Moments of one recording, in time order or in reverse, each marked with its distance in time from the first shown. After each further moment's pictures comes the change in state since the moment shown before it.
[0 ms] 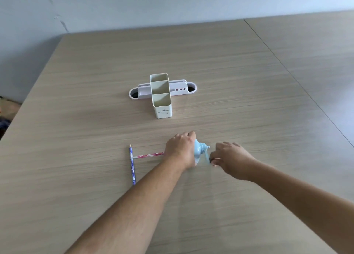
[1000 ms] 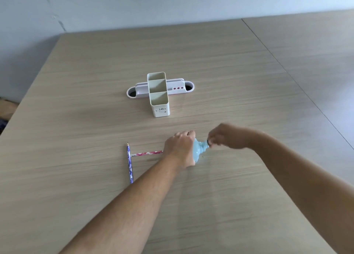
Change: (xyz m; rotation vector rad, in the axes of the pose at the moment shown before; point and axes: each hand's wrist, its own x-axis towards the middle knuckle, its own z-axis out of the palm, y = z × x) left_hand -0.003 0.005 -0.001 0.029 0.010 0.026; right_hand 0.031 0.013 -0.057 0.311 -0.231 0.016
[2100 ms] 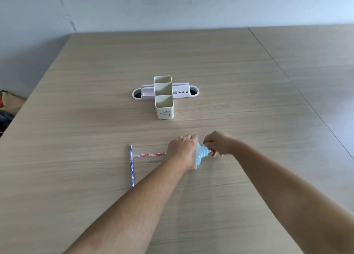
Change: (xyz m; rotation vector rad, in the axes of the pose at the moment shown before) left_hand 0.001 0.003 -0.002 0.001 -0.023 -0.030; right_hand 0.047 0.006 0.031 0.140 -0.069 0.258
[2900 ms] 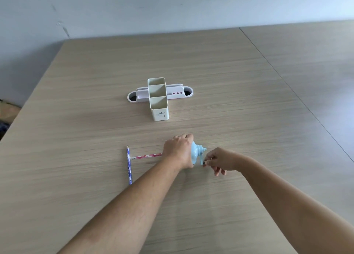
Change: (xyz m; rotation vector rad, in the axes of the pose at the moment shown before) left_hand 0.001 0.000 0.002 0.037 -0.037 -0.019; right_hand -0.032 0.033 0.036 0.201 -0.105 0.022
